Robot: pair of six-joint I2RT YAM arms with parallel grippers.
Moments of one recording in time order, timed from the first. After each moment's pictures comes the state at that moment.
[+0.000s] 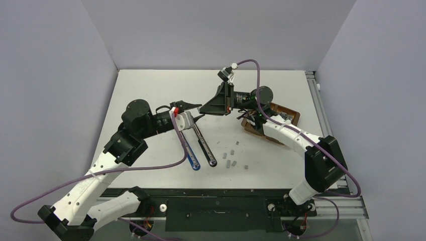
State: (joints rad) left arm -0.64 0.95 1.09 -0.18 0.51 0.55; right arm 0.59 1.57 1.11 0.95 -1.05 1.58
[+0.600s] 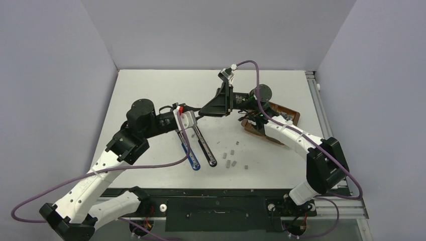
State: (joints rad) left arm -0.64 0.96 1.09 -0.24 0.49 0.56; right arm 0.58 1.56 1.11 0.86 -1.04 1.49
